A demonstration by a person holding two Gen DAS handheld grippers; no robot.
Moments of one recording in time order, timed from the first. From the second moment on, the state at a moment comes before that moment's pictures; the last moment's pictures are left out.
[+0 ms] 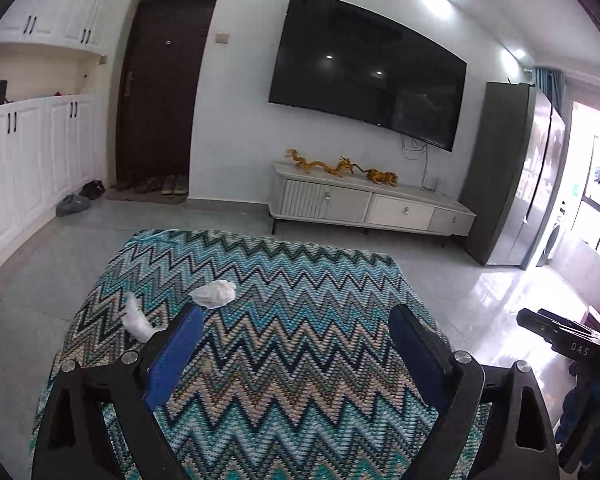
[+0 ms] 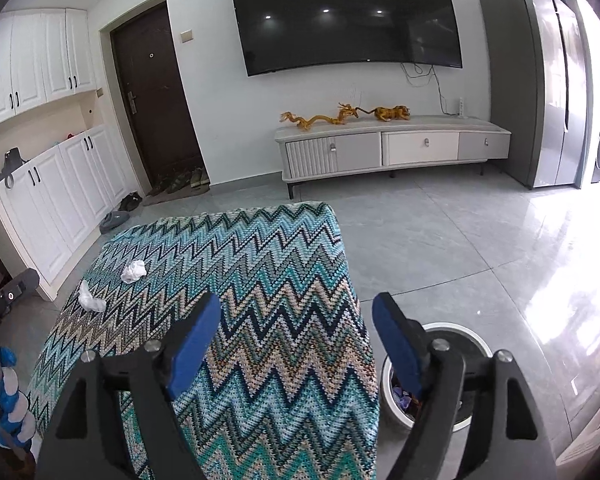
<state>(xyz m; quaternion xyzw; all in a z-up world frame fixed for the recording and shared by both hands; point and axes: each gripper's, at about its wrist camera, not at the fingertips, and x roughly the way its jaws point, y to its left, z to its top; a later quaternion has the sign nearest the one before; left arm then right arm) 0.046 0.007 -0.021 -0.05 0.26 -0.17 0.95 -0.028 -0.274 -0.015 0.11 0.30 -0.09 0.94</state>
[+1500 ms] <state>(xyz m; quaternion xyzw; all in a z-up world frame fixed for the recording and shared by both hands) 0.219 0.119 -0.175 -0.12 0.43 -0.07 0.89 0.270 -0.058 -0.134 0.04 0.41 0.22 0.88</state>
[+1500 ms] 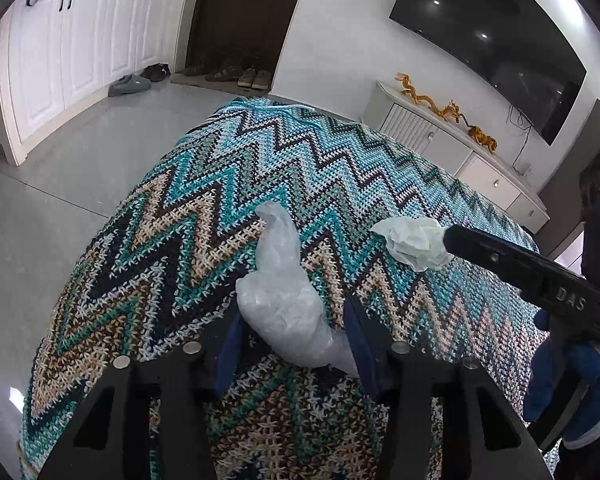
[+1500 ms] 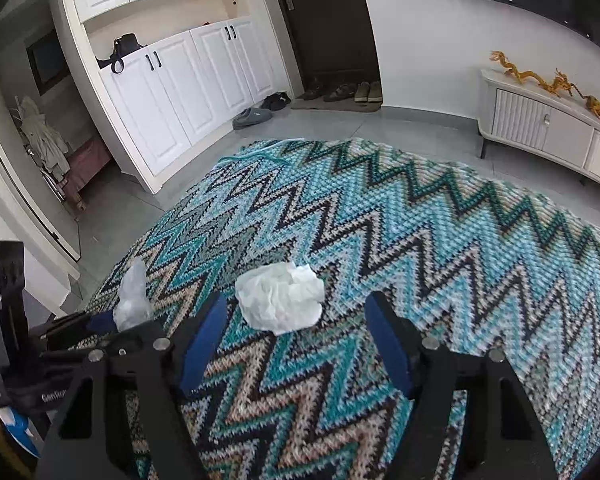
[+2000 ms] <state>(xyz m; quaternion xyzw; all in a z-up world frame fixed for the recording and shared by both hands) 0.193 0.100 -0.150 -0.06 0.40 -0.06 0.91 0.214 -0.073 -0.117 0.04 0.40 0.23 0.88</state>
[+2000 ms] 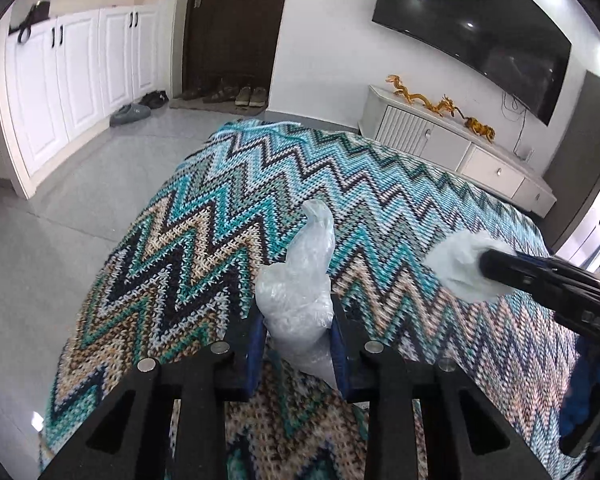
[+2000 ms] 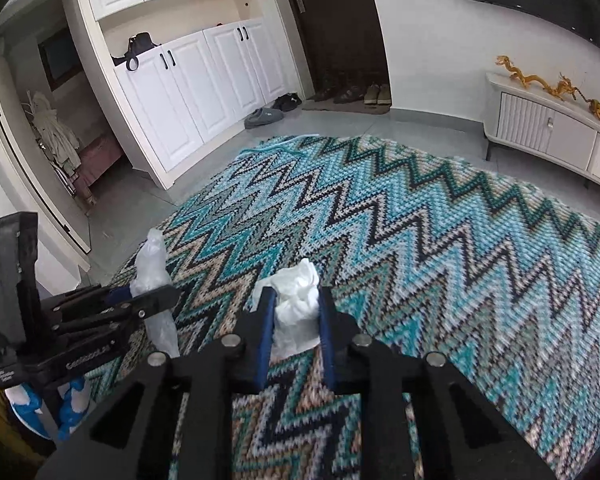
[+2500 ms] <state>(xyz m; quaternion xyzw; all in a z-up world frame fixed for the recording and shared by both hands) 0.099 0.015 -0.072 0.05 0.33 -0.10 0.94 0.034 -0.215 -0.070 0.07 0.35 0.10 0.93</state>
